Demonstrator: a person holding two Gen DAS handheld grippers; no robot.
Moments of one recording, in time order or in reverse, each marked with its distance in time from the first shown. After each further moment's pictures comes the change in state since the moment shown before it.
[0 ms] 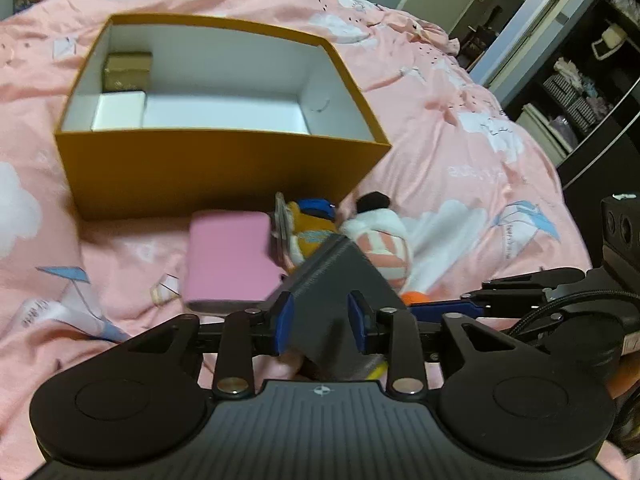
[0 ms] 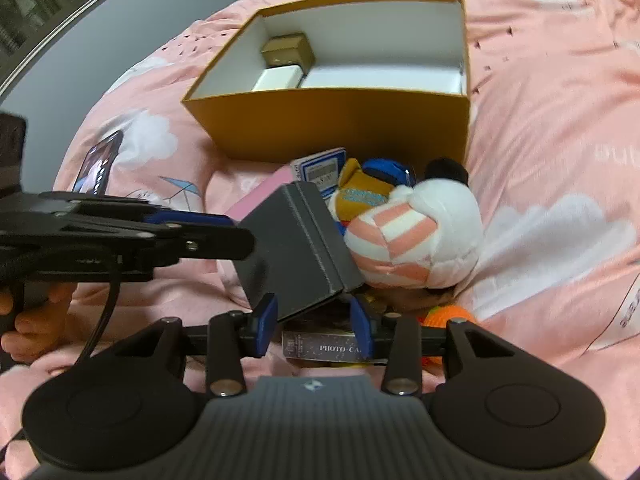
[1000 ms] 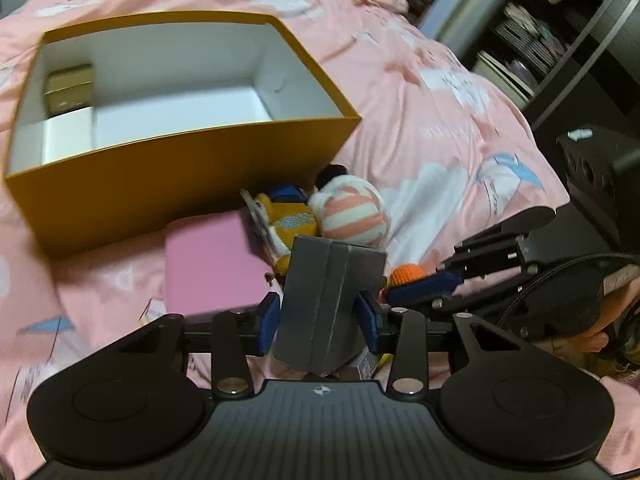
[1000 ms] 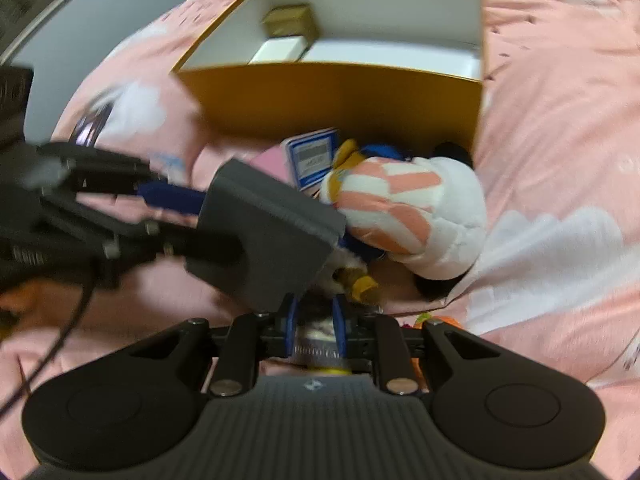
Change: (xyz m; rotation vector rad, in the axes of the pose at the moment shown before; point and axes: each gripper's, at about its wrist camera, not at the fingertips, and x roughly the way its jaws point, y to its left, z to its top) left arm 0.013 0.005 0.010 0.145 0.084 -0.092; right arm 0.023 -0.004 0.010 -0.115 0.098 0.003
